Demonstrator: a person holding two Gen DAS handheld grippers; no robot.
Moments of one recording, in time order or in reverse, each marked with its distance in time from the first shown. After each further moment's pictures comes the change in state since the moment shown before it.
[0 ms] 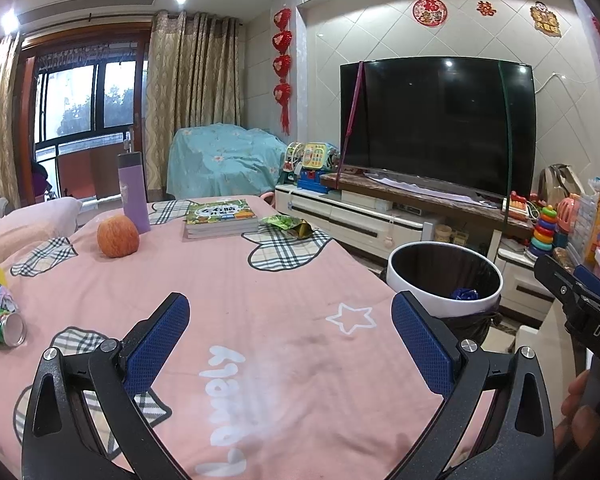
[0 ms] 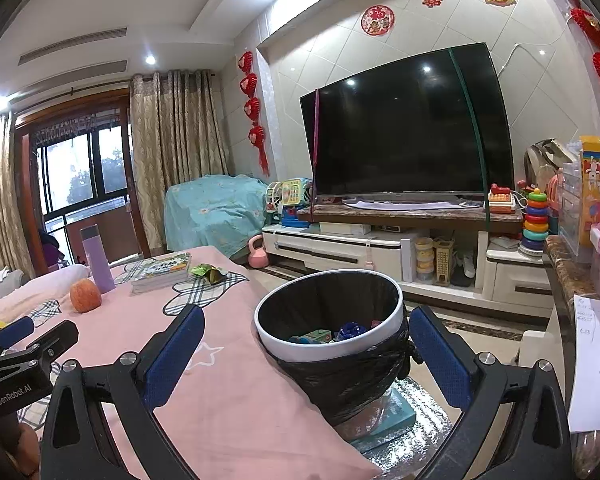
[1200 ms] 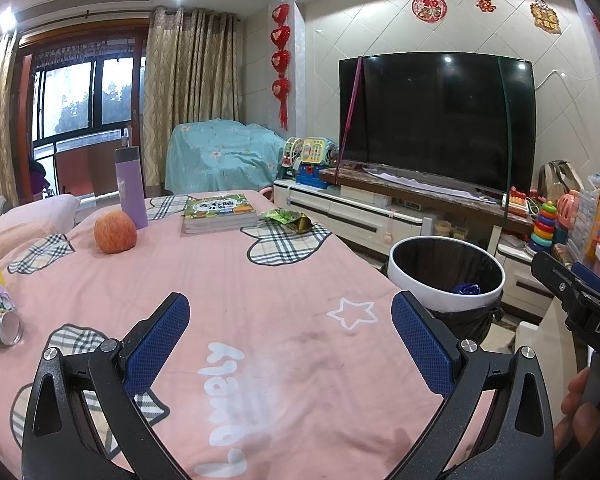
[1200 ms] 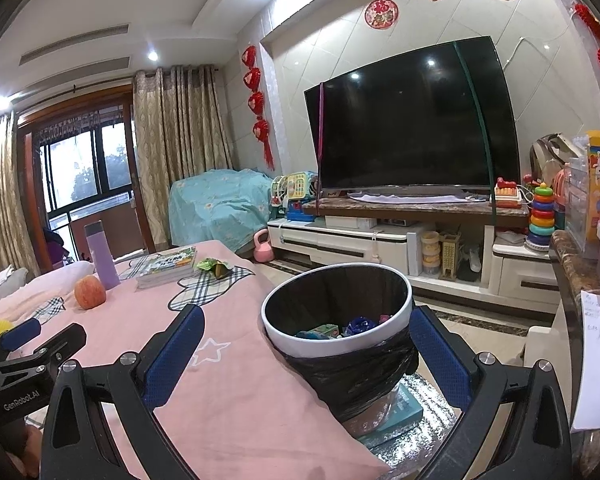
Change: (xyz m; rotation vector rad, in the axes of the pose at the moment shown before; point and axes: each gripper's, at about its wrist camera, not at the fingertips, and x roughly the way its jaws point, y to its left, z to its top) left arm 0.007 0.004 -0.003 0.002 0.016 -0.006; right arm 0.005 0.009 -0.004 0.005 0.024 0.019
